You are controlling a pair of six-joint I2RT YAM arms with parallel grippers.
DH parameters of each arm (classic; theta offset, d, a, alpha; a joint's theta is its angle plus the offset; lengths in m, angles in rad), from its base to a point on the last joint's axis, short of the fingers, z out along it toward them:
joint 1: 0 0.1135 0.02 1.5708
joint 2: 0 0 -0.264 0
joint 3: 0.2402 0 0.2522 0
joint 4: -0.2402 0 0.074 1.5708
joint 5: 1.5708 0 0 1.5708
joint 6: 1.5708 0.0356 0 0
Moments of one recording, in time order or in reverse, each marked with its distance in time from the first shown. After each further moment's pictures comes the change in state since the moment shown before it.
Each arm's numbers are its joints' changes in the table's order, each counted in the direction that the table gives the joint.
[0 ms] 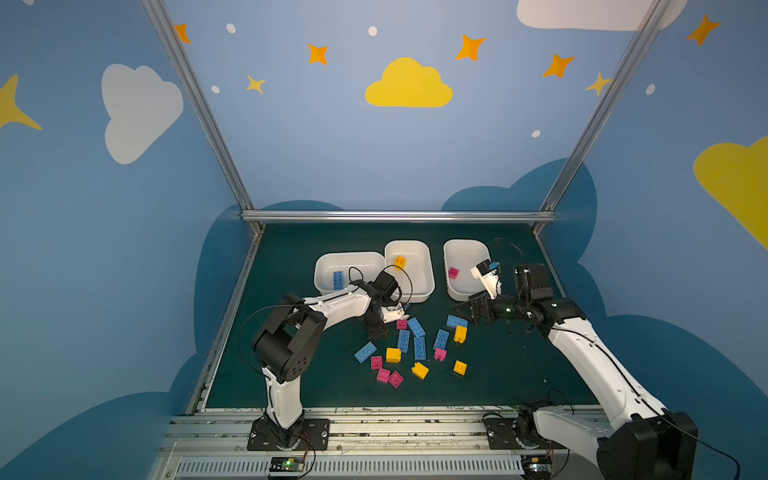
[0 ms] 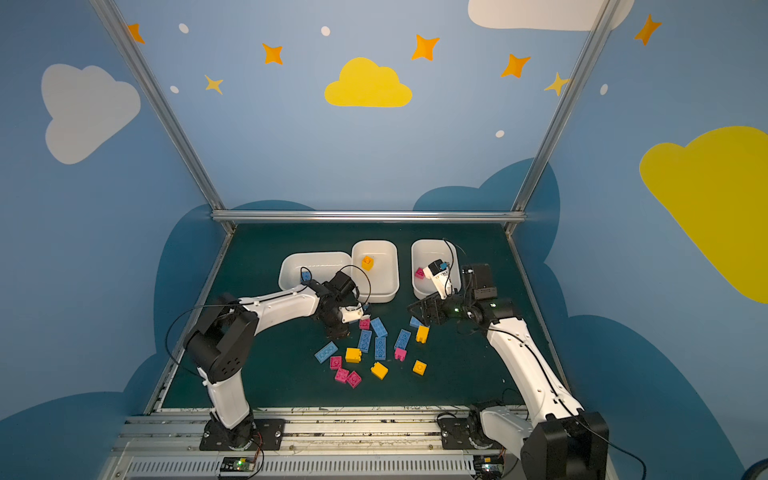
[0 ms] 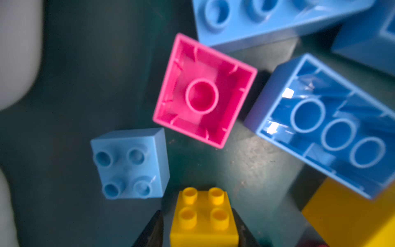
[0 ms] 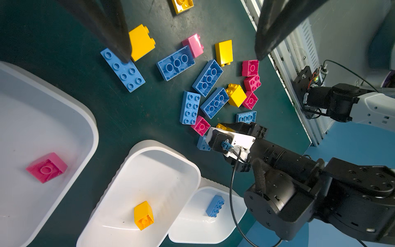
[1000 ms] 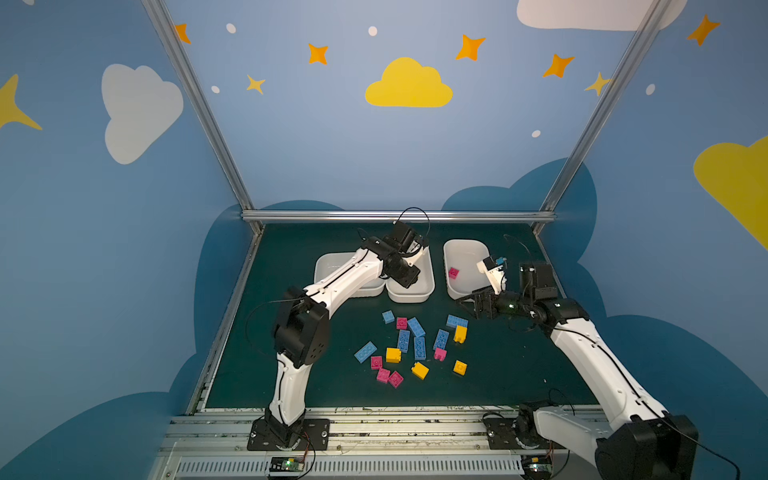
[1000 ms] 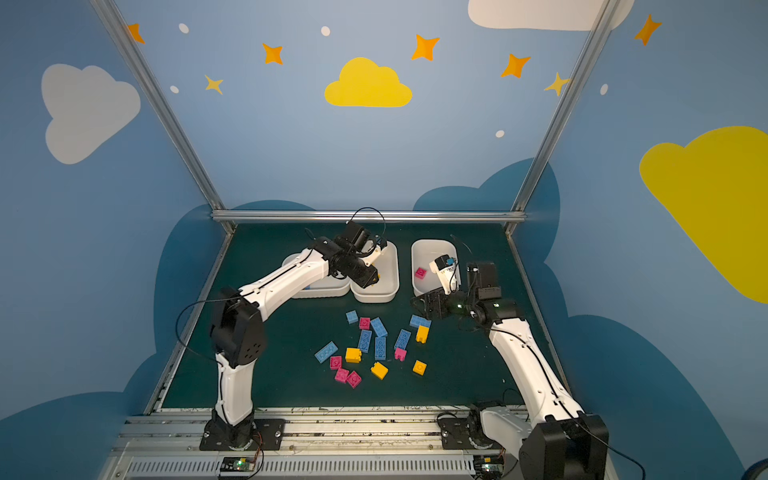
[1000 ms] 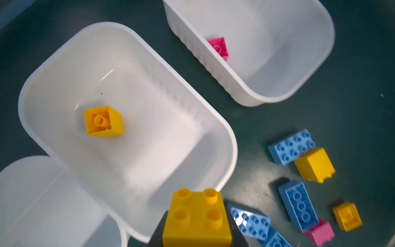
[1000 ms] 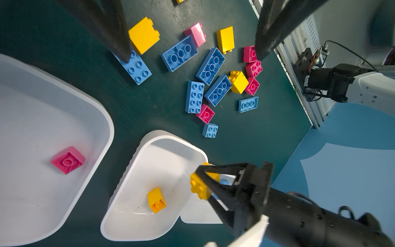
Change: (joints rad) left arm 0.009 -0.227 0.701 -0.126 0.048 -0.568; right arm -0.045 0.007 0.000 0.060 -0.001 0.068
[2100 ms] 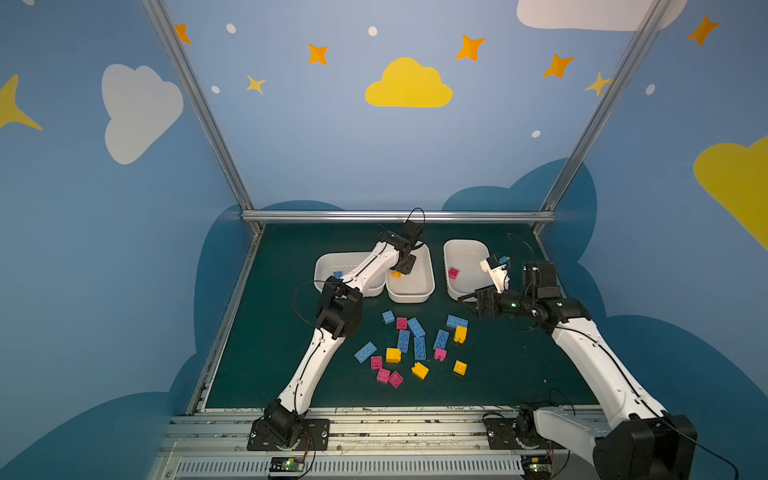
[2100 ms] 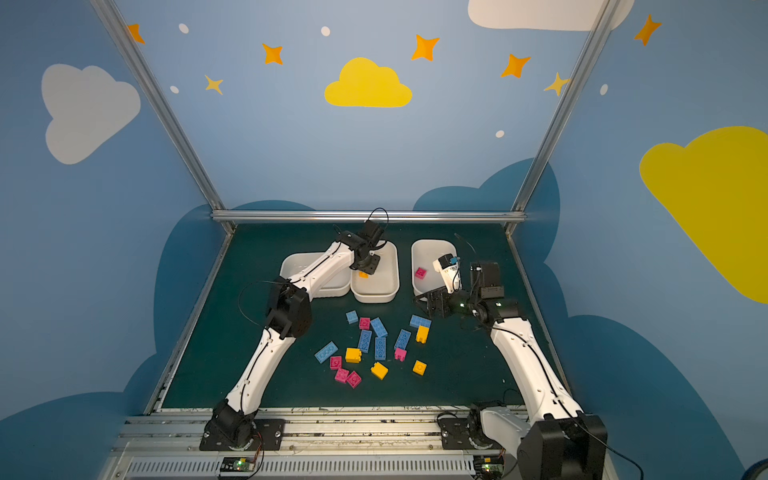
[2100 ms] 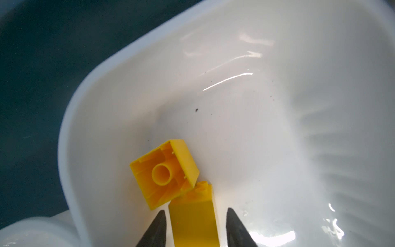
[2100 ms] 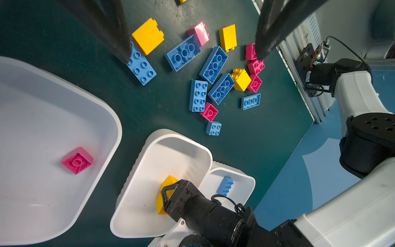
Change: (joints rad) left arm 0.048 -0.498 0.578 -0.179 -0.340 -0.200; right arm -0.028 -0.005 0.001 0.000 -0.012 0.000
